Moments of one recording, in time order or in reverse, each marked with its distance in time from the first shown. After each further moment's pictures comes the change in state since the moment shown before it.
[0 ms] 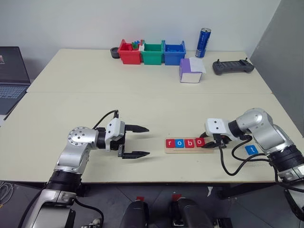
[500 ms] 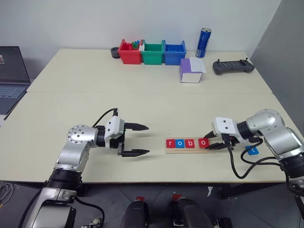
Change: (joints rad) left arm -0.020 -0.005 0.003 0.013 0.001 -0.001 -0.006; right arm 0.070 -0.071 -0.052 -0.087 0.090 0.053 0.006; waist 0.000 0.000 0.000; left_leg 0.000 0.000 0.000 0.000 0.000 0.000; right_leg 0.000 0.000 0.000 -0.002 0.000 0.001
